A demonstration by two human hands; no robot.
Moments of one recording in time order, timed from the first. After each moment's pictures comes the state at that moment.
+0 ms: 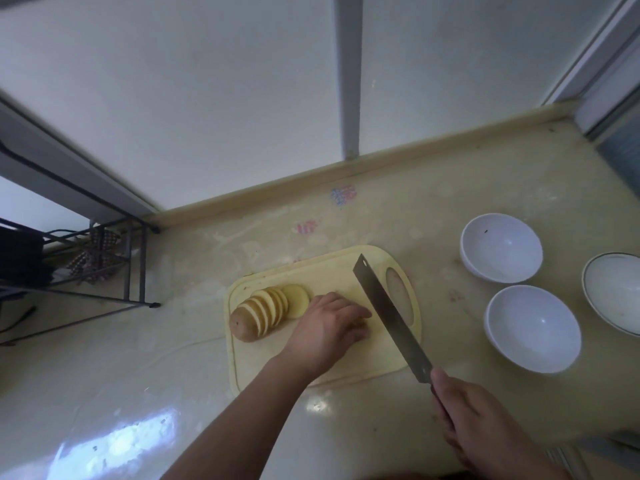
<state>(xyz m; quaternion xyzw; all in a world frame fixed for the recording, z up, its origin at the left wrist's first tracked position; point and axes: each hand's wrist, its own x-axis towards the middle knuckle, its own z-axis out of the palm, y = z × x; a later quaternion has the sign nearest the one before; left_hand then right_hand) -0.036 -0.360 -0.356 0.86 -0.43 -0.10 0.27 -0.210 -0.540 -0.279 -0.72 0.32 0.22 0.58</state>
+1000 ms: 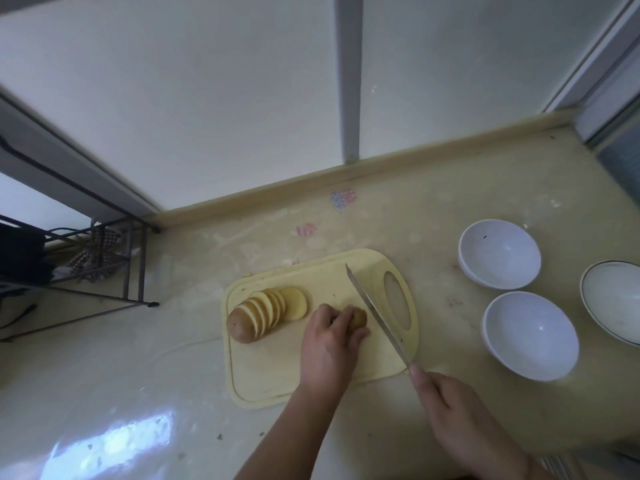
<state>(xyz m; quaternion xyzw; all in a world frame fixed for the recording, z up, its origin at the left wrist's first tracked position) -0.080 -0.380 -0.372 0.92 -0.20 -0.03 0.32 -0.196 -0.538 -0.292 -0.80 0.30 0.22 0.47</state>
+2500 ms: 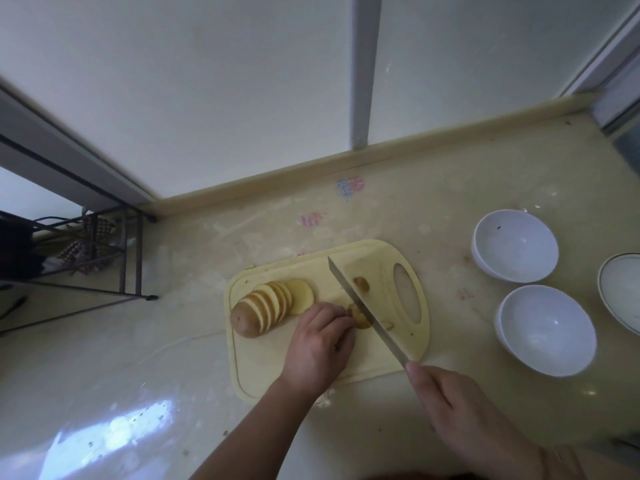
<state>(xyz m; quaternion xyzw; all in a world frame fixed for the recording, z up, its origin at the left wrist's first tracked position) -0.063 -0.343 -0.379 0.86 -0.36 0.05 0.36 -0.186 -0.525 -0.283 -0.82 0.25 0.21 0.48</state>
